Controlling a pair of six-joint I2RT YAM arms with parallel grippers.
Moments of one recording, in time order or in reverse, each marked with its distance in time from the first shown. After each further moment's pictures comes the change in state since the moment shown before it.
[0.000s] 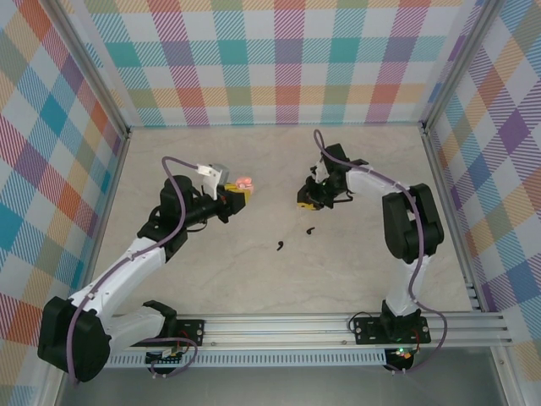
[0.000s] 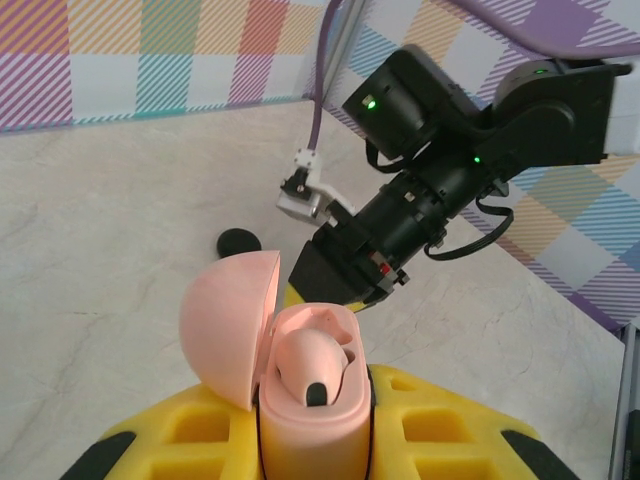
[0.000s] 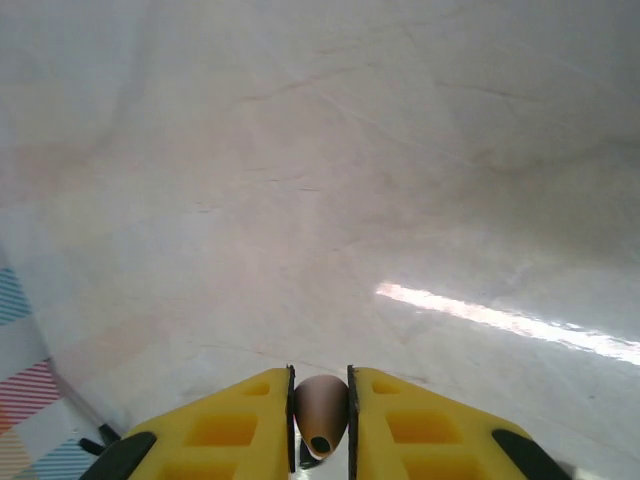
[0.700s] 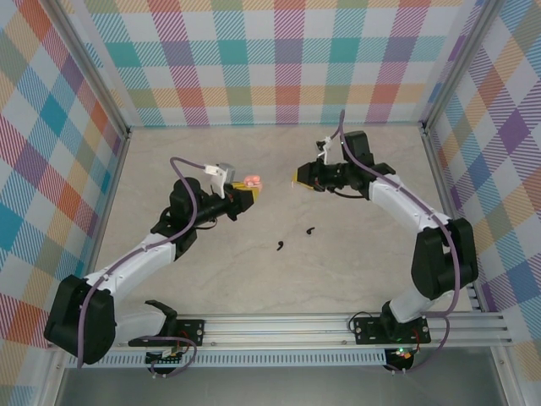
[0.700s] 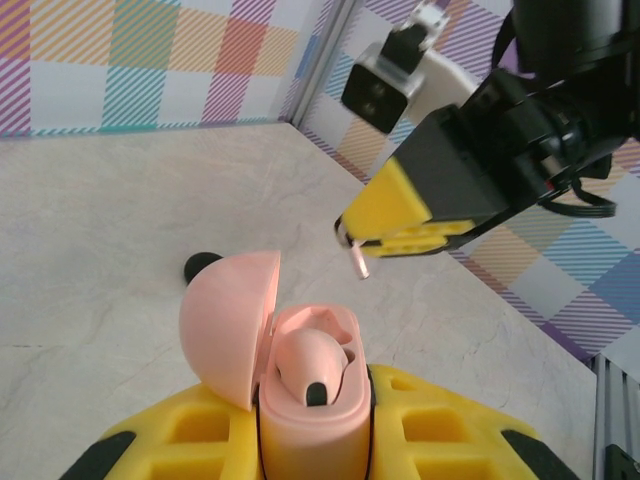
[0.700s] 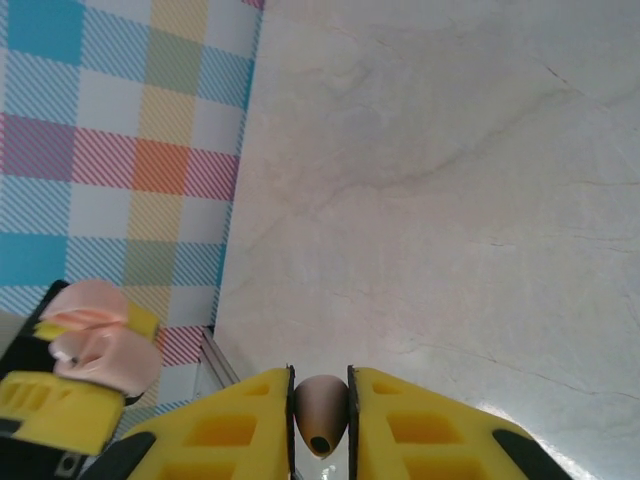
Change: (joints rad) left arm -0.032 0.110 -0.054 0.254 0.008 -0.102; right arm -0.014 -0.337 -0.117 0.265 -0.208 0.075
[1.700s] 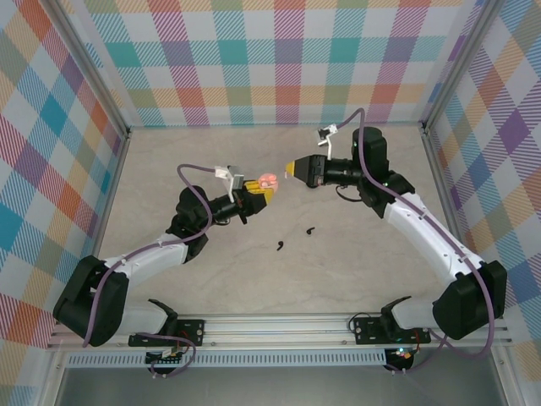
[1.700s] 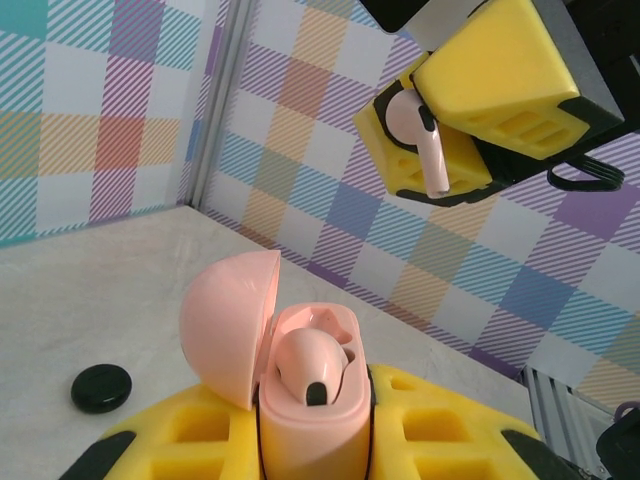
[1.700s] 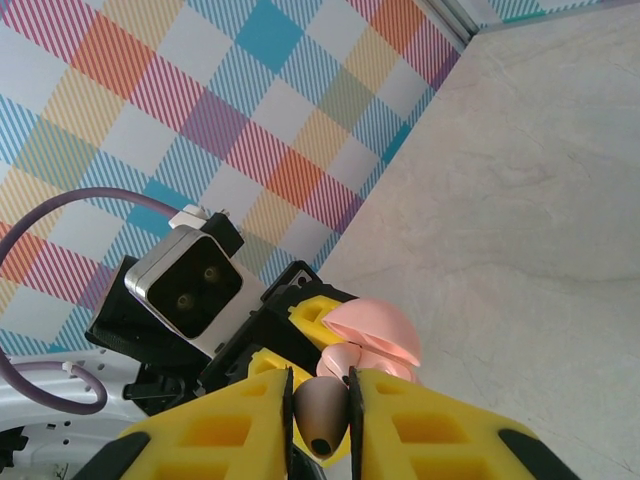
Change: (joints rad) left arm -0.084 0.111 -0.056 0.443 0.087 -0.035; right arm 0.100 -0.254 -0.030 0.159 -0.005 -0.009
